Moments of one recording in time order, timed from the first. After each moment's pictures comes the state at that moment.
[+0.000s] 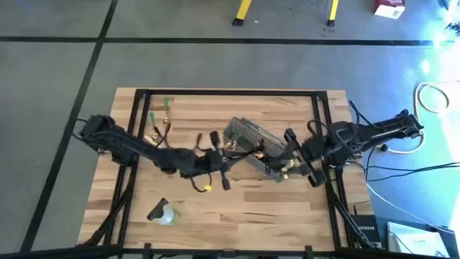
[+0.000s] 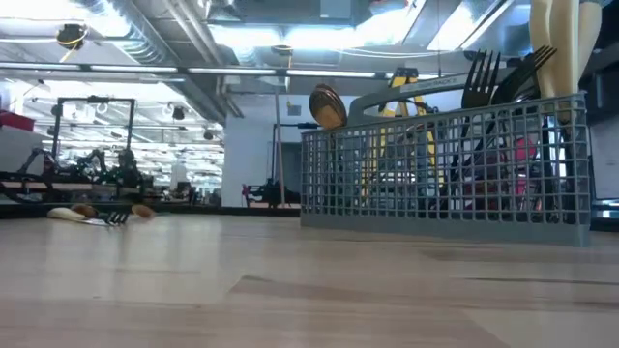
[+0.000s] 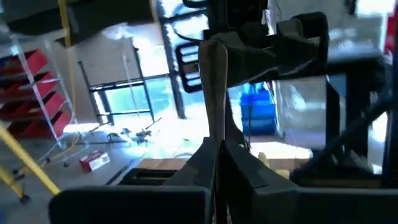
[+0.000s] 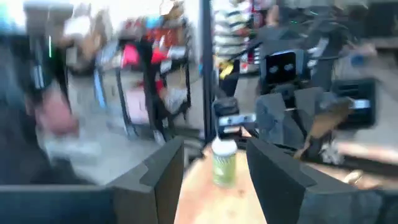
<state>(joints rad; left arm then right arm) -0.32 1.62 1.16 0.58 -0.59 0.27 0.31 0.83 0.81 -0.01 -0.19 -0.02</state>
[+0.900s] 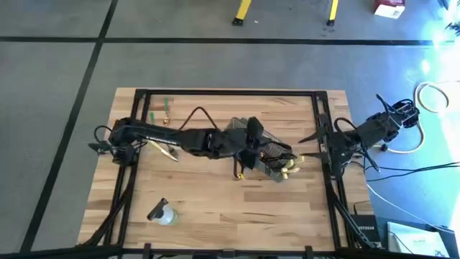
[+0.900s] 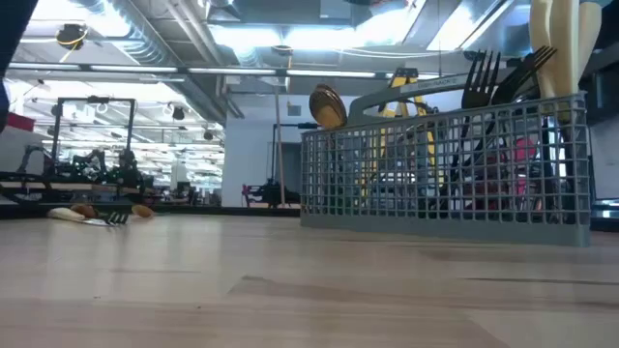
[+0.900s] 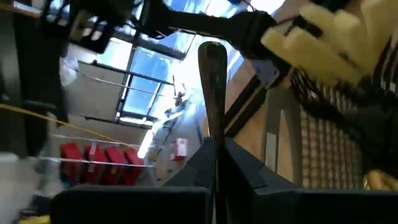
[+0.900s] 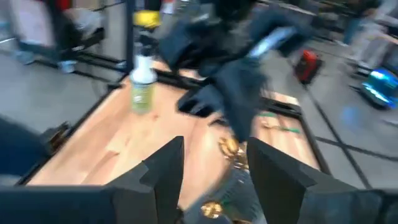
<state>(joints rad) -0.15 1.91 1.79 -0.20 -0.49 1.12 0.54 0.66 1.03 -0.67 0.42 -0.06</state>
